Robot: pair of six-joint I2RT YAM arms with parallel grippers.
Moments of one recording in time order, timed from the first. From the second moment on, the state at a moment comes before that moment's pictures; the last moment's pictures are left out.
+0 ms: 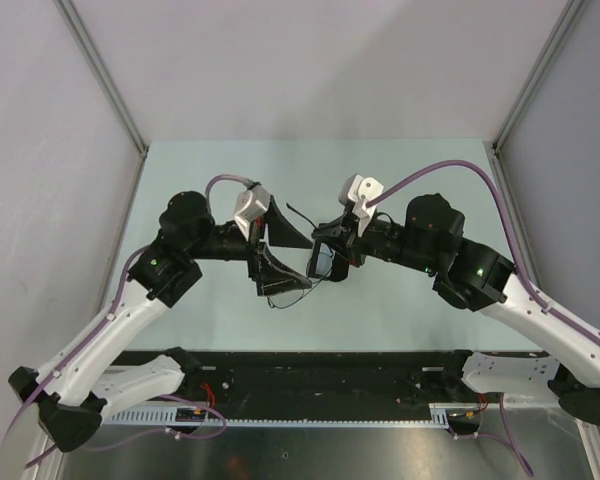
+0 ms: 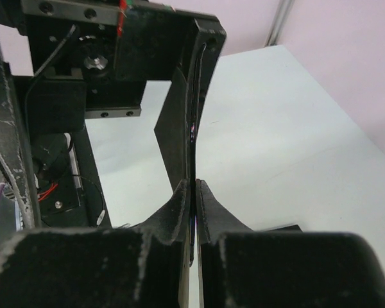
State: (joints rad) left arm -0.65 0.98 1.06 -0.14 0.98 -0.24; right arm 0.99 1.06 1.32 -0.35 -0.17 -0.12
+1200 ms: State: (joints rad) left arm -0.62 0.79 1.09 -0.17 0.77 -0.21; right arm 0.91 0.91 1.32 -0.35 -0.08 -0.17
